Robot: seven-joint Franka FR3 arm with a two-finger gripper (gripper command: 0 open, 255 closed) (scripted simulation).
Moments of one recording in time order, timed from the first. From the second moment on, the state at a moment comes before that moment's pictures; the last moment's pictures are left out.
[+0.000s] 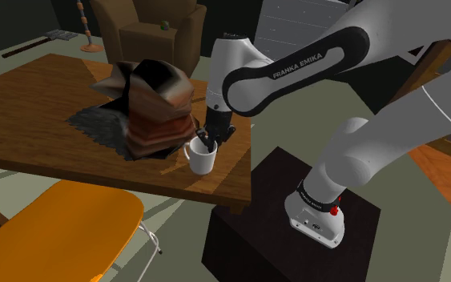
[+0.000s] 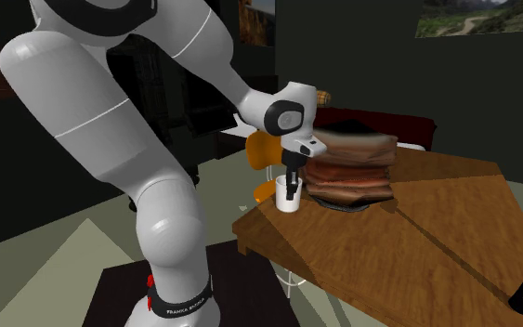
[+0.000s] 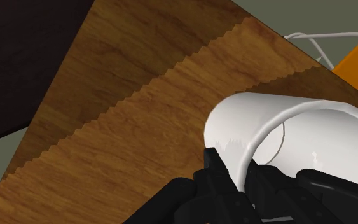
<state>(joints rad) 0.12 -0.42 0.34 -2.69 0.27 2.28 0.63</state>
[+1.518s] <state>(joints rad) 0.11 -0.57 0.29 -2.49 0.24 1.92 0.65</state>
